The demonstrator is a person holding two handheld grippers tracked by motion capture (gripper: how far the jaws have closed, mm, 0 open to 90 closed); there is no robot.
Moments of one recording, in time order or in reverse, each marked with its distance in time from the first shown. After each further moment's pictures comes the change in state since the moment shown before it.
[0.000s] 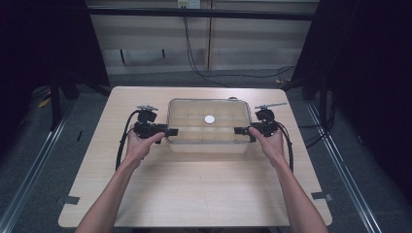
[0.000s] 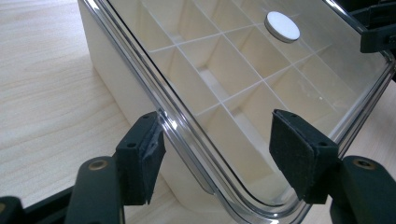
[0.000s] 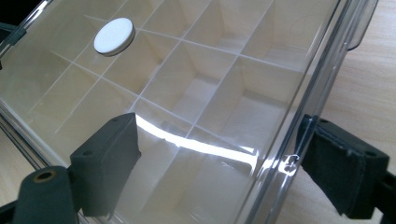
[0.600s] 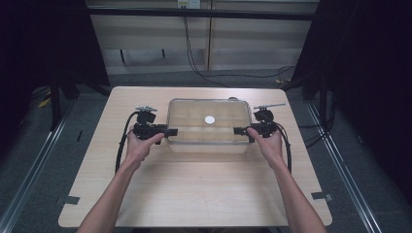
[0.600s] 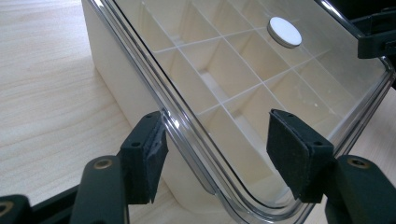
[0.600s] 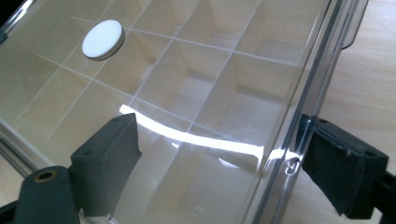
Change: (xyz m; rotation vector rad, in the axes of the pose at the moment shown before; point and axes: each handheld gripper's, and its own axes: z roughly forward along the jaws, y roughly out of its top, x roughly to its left) left arm 0.000 -0.004 -0.001 -0.020 0.003 -0.015; right arm 0.010 0.000 0.000 0.010 -0.065 0.040
